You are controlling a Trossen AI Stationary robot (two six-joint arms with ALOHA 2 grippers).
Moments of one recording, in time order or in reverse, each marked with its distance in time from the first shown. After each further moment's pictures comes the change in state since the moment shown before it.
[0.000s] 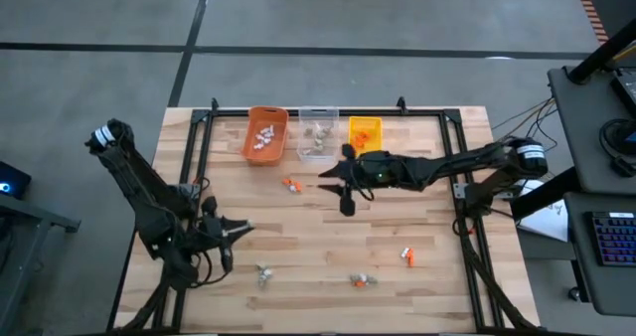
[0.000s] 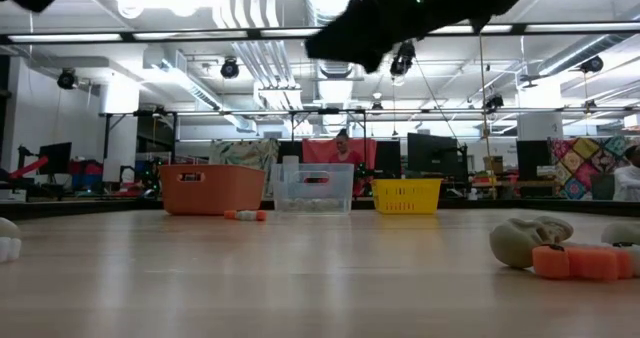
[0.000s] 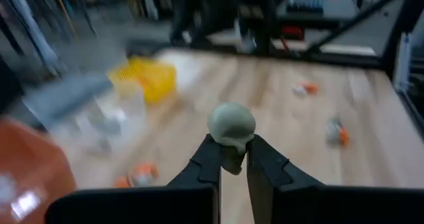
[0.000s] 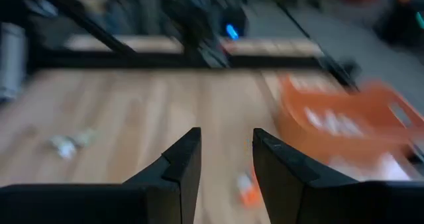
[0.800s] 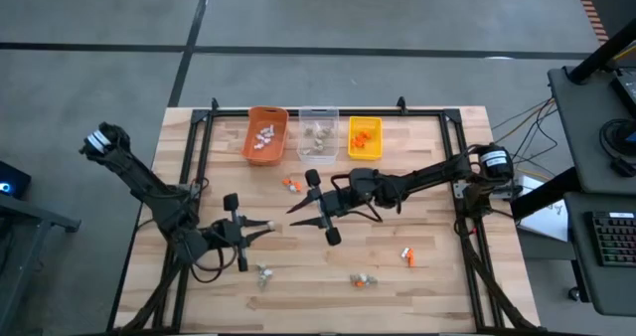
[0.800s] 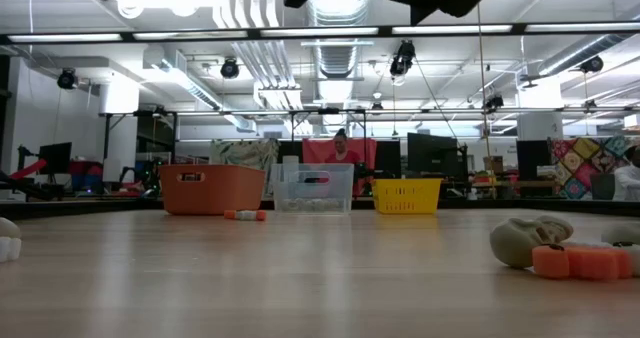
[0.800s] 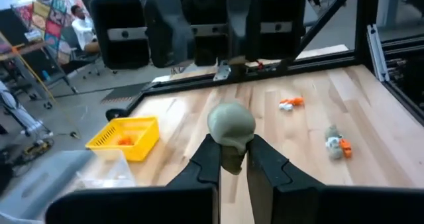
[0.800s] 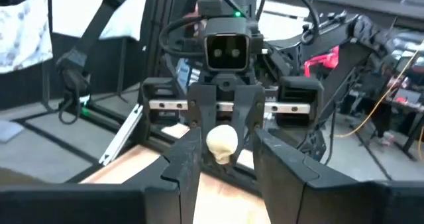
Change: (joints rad) left arm 0.201 -0.003 -0.127 0.730 0.226 0.835; right arm 0.118 0.276 0.210 0.446 -0.298 -0.195
